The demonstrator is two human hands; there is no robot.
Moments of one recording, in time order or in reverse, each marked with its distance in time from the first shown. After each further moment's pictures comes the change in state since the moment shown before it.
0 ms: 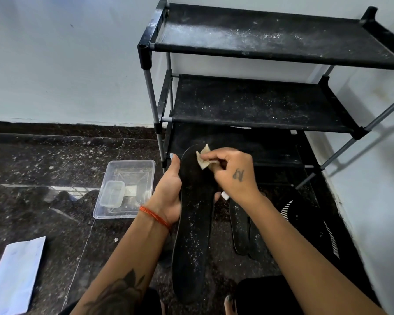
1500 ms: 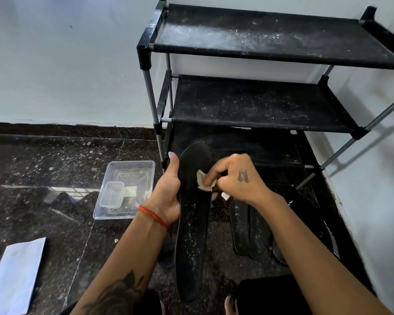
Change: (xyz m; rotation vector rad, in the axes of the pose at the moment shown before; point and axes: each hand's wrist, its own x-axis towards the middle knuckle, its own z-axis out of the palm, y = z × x) left_hand 0.001 0.003 -0.003 0.054 0.066 0.018; right_hand 0.001 -0.003 -0.022 0.008 -0.417 0.085
